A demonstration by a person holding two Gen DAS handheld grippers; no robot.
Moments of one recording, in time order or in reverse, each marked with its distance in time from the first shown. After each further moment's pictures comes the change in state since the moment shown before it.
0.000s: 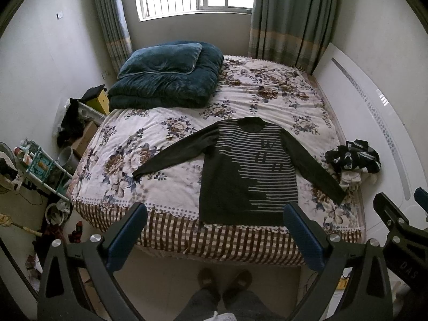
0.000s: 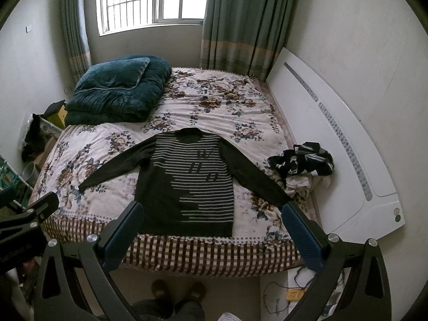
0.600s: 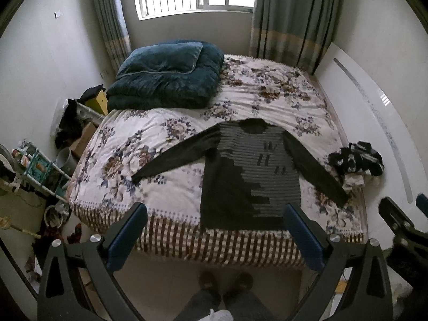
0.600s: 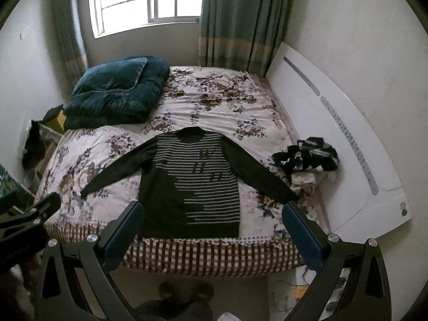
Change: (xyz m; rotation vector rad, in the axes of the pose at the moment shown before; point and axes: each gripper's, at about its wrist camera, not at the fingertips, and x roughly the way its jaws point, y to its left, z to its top) left arm 0.021 0.004 0.030 -0.003 -0.018 0.000; right arm 0.009 0.021 0.027 0.053 0.013 0.007
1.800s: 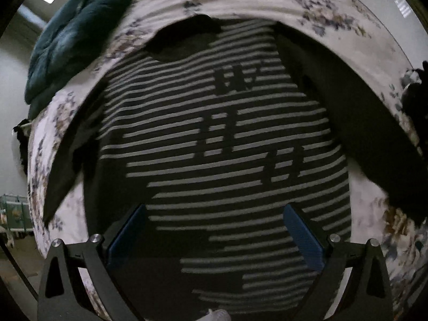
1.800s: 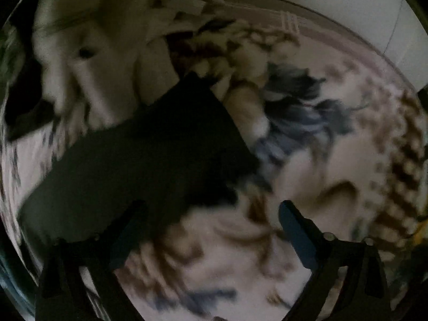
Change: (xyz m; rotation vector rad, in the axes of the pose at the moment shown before) left arm 0.599 -0.277 0.017 0.269 0.409 0.100; right arm 0.743 -0.467 -0.214 1.219 0.457 -0.269
